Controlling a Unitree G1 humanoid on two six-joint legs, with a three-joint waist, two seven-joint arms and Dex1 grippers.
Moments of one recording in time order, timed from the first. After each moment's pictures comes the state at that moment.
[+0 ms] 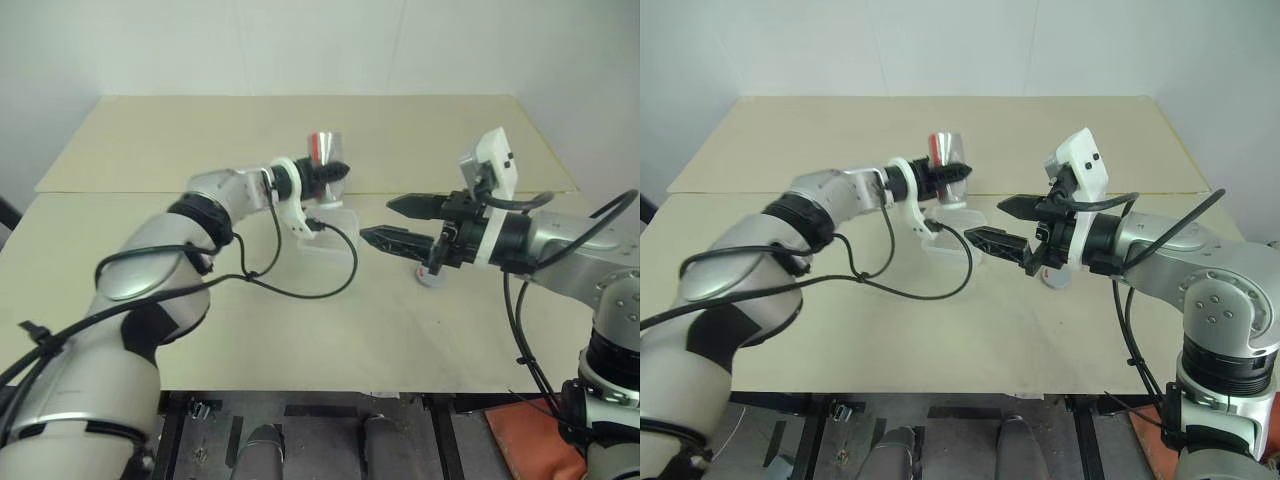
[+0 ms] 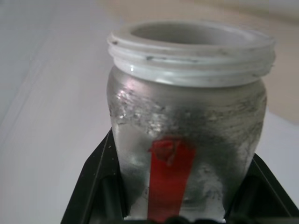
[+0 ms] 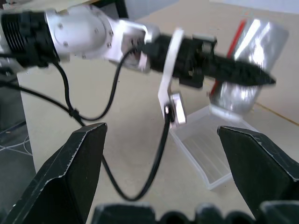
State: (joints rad) left arm -1.46 0.40 -1.13 1.16 1.47 -0.38 0.56; right arm -0.69 -0.68 -0.21 -0.52 1.07 1.25 0.41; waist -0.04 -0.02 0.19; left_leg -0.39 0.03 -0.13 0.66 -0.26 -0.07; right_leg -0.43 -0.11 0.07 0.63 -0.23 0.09
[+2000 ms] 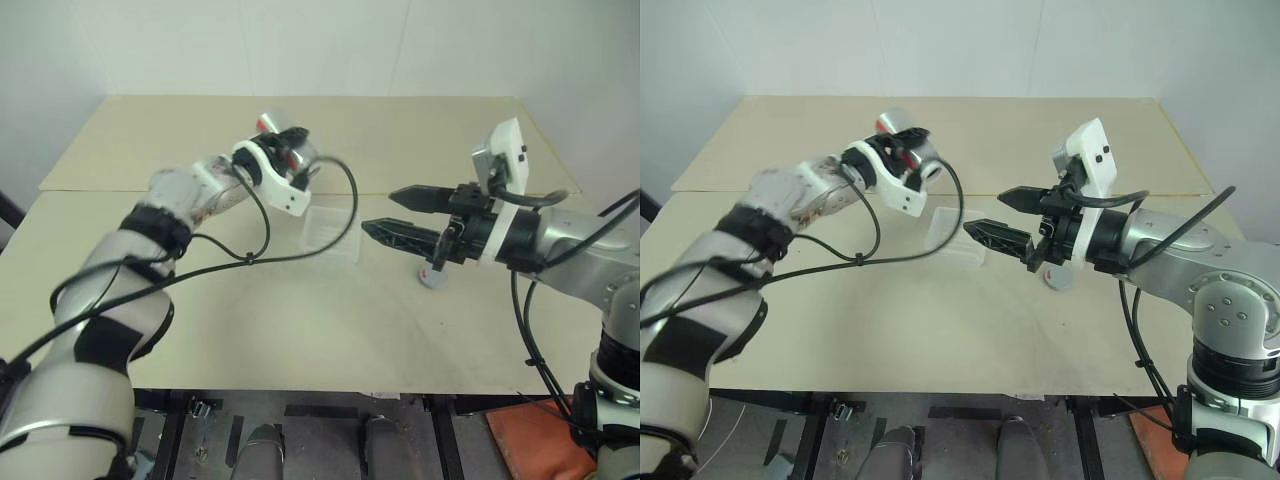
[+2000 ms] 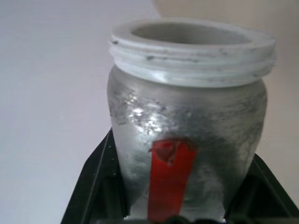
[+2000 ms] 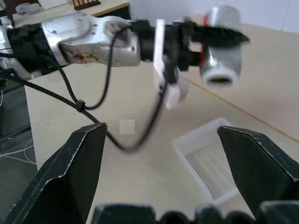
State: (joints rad) left arm -1.44 0.56 -0.92 1.03 1.18 -0.49 0.22; right arm -0.69 -0.73 -0.20 -0.52 1.15 1.16 0.37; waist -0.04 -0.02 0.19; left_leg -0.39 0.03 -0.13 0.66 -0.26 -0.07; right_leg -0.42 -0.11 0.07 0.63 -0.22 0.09
